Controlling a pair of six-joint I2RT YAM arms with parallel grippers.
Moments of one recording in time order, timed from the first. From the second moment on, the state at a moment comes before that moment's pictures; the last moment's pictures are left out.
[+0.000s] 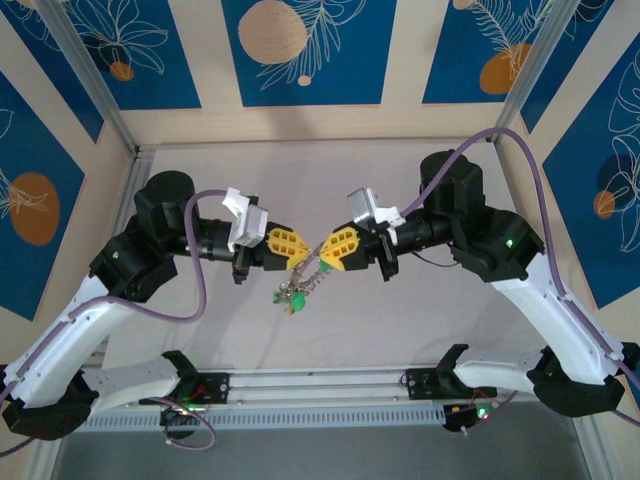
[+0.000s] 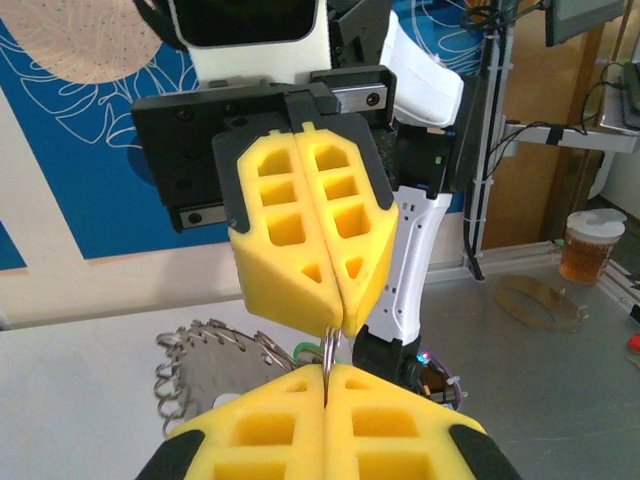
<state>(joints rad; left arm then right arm) -0.79 1.04 1.44 -0.53 0.87 0.21 0.80 1.13 1.62 -0.80 -0.88 -0.31</state>
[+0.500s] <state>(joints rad) -0.79 1.04 1.43 -0.52 0.82 0.22 0.80 1.12 1.65 -0.81 -0.80 -0.33</state>
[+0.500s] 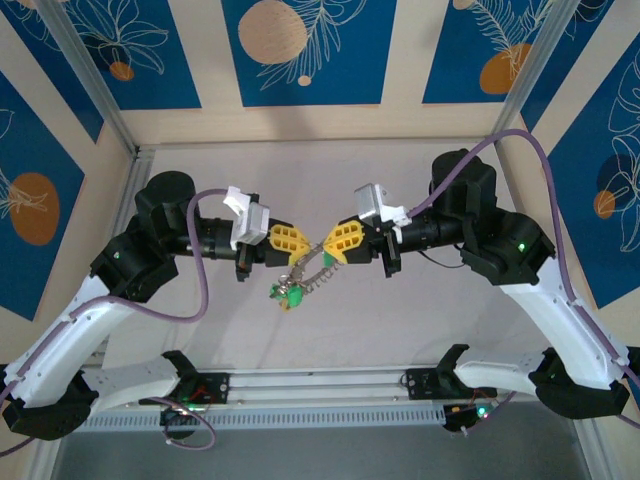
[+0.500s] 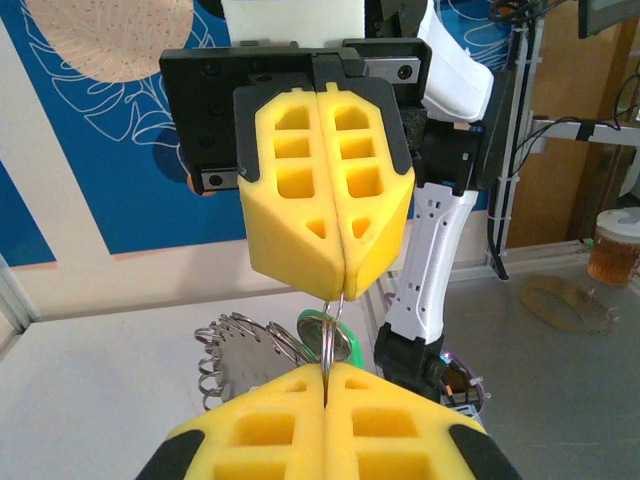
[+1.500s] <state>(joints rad) -0.79 1.02 1.42 -0.38 0.82 0.08 0.82 1.05 1.50 -0.60 -0.78 -0.33</state>
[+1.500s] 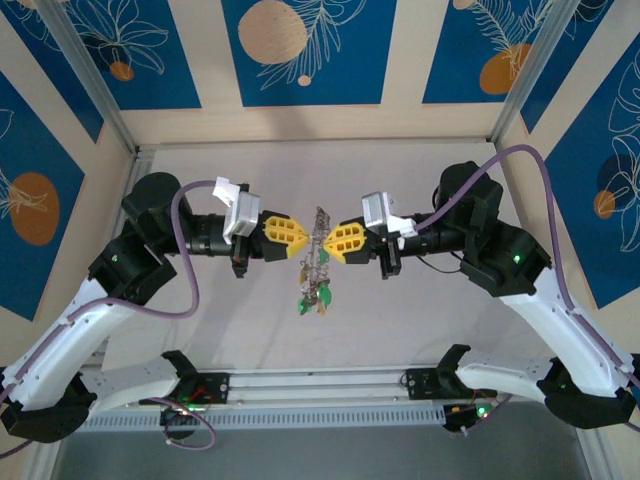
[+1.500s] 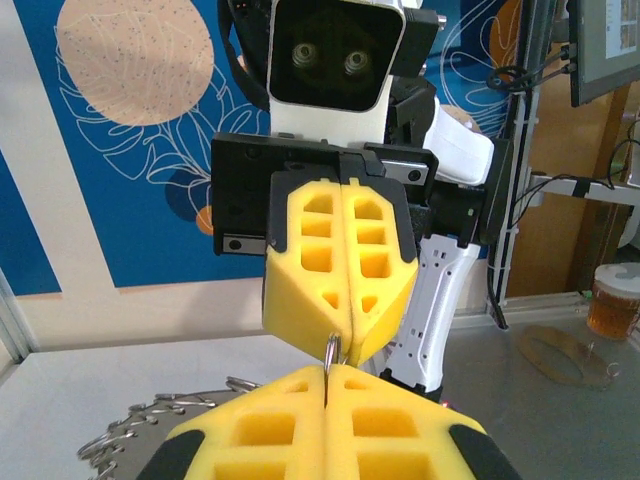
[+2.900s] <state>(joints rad) -0.79 0.90 1.05 -0.46 0.47 0.08 0.72 0.97 1.31 -0.56 -0.55 -0.16</state>
